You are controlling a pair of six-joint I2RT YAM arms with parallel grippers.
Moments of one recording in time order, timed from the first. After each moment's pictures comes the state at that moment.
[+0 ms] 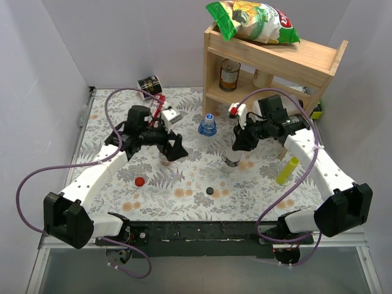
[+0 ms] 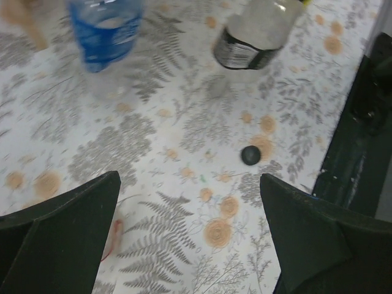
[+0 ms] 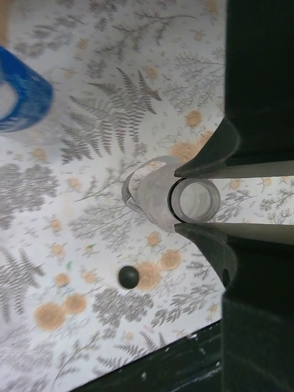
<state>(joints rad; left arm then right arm) -0.35 1.26 1.08 -0.45 0.68 0.20 0.39 1.35 1.23 -0.83 -0.59 -0.55</state>
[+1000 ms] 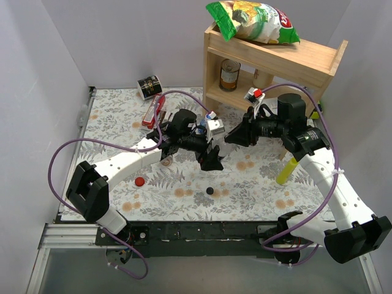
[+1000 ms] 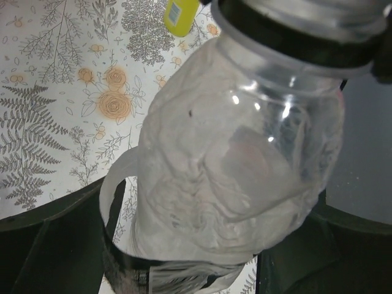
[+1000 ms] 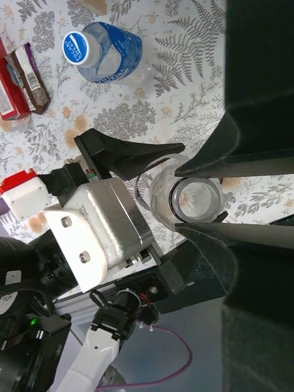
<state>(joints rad) -0.76 1.55 1.21 -0.25 0.74 0.11 0.39 1.13 1.23 -0.55 -0.83 0.03</state>
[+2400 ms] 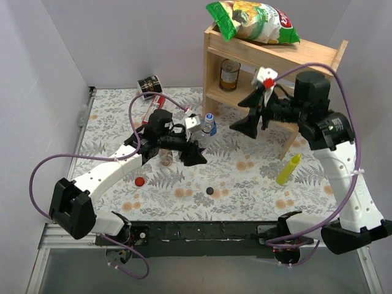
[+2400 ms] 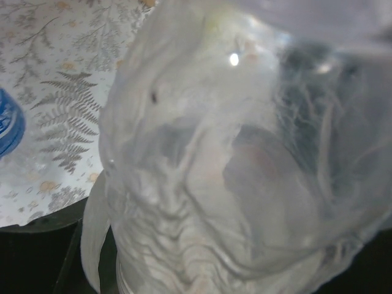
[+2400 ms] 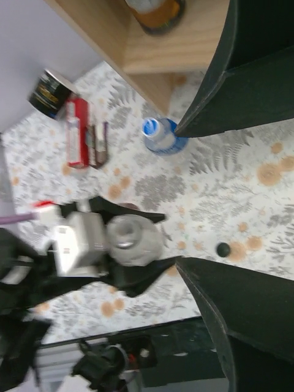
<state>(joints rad) -0.61 1.37 1.06 -0.20 0.82 0.13 0.38 1.24 1.71 -0.79 -0.80 -0.29</state>
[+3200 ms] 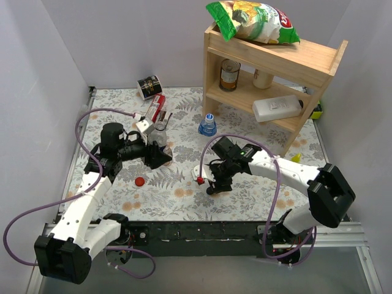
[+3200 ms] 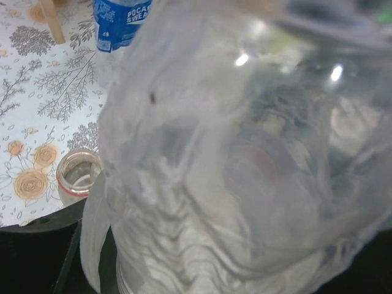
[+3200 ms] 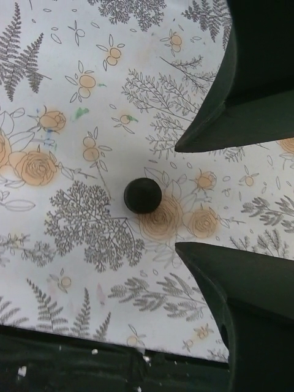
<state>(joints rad) -0.22 0.96 0.82 -0.34 0.84 0.12 0.87 1.45 0.98 -0.70 -0.51 -0.97</state>
